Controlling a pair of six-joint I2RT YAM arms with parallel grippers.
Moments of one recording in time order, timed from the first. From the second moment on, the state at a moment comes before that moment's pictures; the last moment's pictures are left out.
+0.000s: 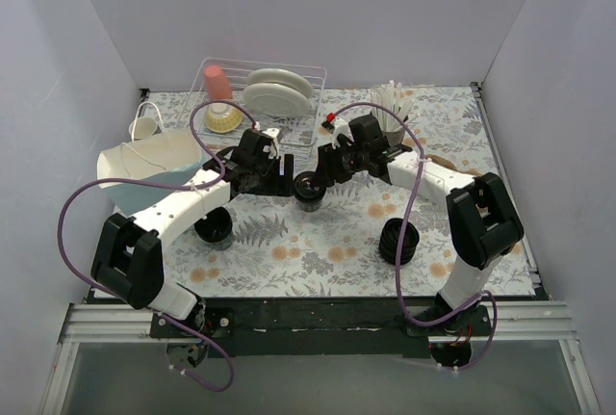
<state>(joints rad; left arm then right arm) -0.54 1.47 1.08 -0.48 0.05 -0.40 0.57 1.74 1.18 -0.17 -0.54 0.21</state>
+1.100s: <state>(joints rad) -0.48 1.53 1.13 -0.43 0.18 -0.46 0.54 1.87 1.34 -0.36 -0.80 -0.02</state>
